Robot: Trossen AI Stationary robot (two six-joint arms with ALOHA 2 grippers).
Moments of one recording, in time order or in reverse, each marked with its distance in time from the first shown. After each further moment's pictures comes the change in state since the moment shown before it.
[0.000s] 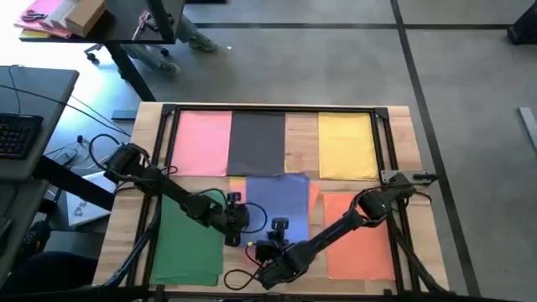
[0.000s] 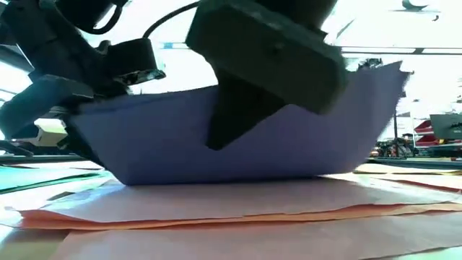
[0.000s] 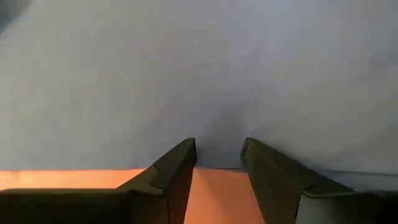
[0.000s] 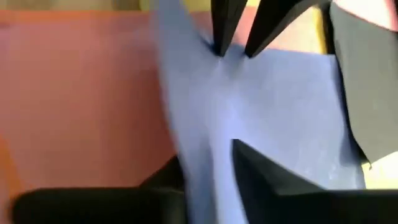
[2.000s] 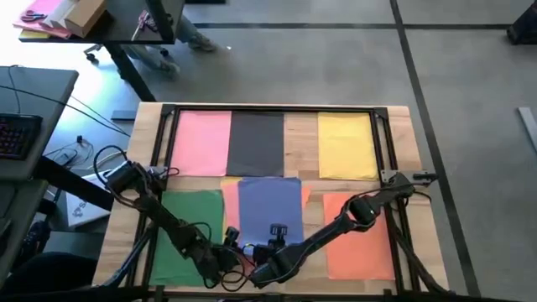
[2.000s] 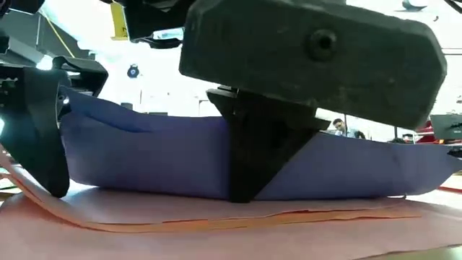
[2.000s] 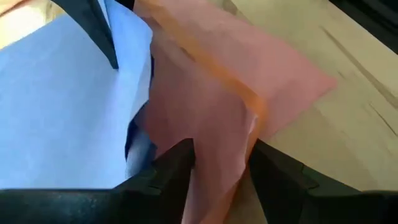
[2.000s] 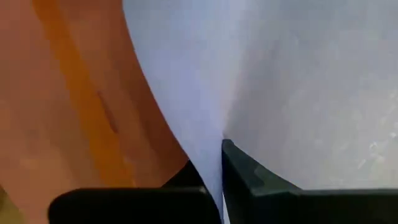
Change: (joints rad) left arm -0.311 0.128 0.037 0.312 -0.078 0.155; right arm -0.012 0.168 0.222 -0.155 -0.333 0.058
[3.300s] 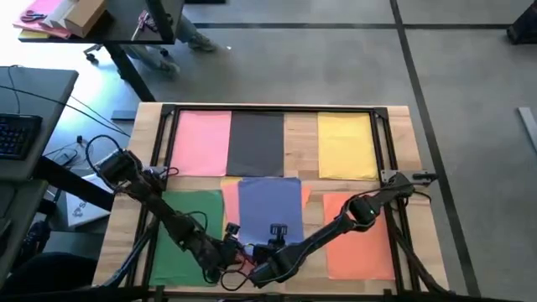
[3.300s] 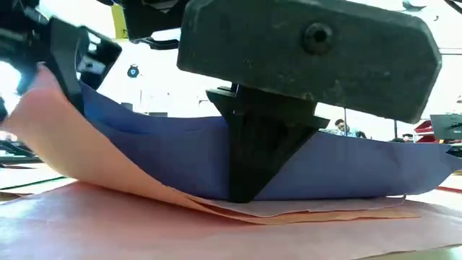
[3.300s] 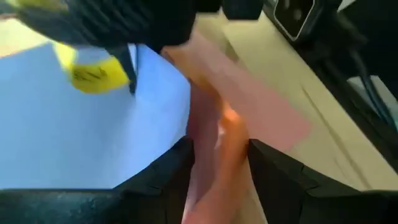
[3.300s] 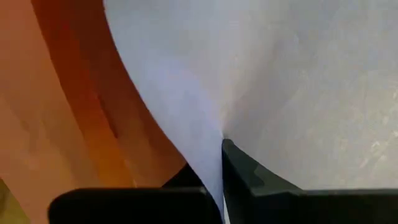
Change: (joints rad) left arm 0.055 -0.151 0.001 -0.042 0.064 -0.062; right arm 0.000 0.000 -0.003 0.001 -0.014 0.002
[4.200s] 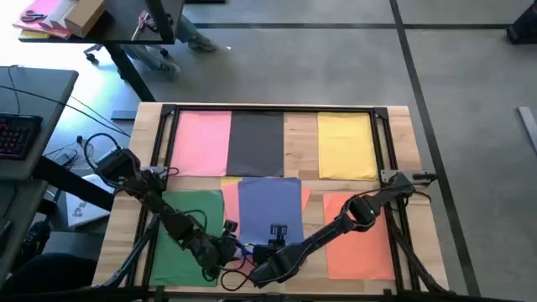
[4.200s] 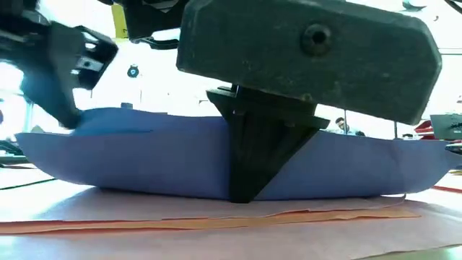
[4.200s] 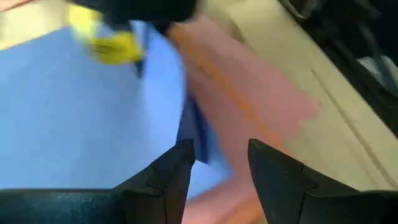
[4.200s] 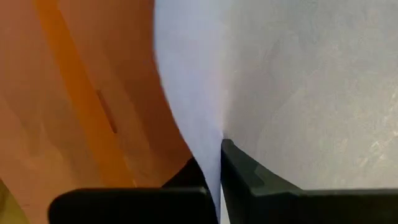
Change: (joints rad) left arm -0.028 0.000 0.000 -0.080 0.023 0.016; right arm 0.001 0.000 0.000 -0.001 0.005 0.006
